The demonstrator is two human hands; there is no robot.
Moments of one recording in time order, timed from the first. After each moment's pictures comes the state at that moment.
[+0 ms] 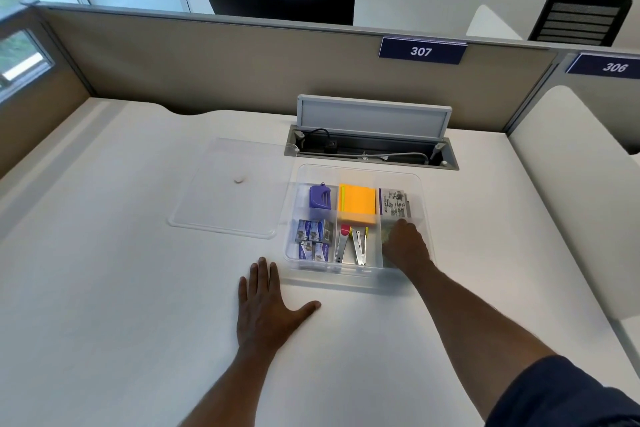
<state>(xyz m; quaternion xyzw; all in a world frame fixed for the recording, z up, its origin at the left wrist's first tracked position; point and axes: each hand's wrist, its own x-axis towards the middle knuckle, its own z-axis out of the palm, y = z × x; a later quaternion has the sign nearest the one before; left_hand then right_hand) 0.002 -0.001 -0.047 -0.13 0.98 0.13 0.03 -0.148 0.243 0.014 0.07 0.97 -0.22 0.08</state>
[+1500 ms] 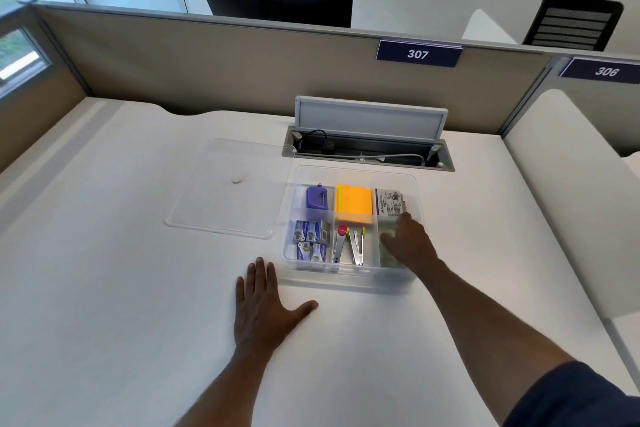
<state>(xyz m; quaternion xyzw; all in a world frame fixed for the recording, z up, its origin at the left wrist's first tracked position) 0.002 -0.001 -0.046 -0.13 0.98 0.13 0.03 -0.147 0.253 0.037 0.05 0.97 -0.24 0.07</state>
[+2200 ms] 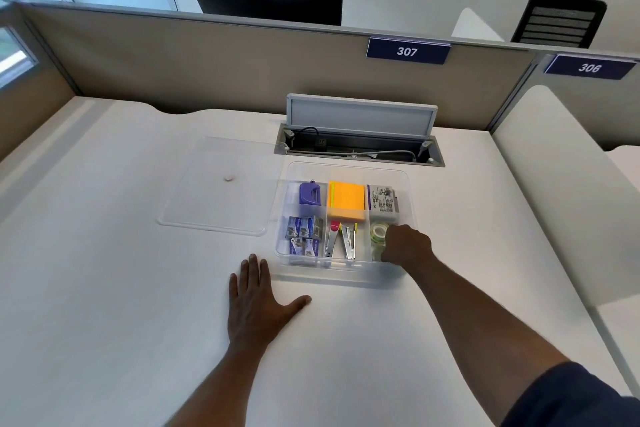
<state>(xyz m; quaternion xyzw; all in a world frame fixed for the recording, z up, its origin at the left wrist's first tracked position) 0.003 0.000 -0.043 -0.13 0.98 0.14 0.03 -0.131 0.259 0.046 0.00 0.99 0.00 0.17</state>
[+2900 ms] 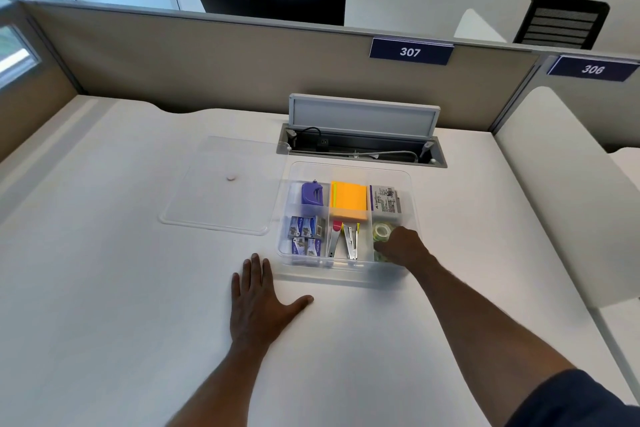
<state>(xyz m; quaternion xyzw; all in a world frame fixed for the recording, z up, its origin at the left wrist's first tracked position) 0.003 0.000 -0.046 -0.13 0.98 0.14 0.02 -0.135 0.256 0.035 0.09 0.96 -0.21 0.19</state>
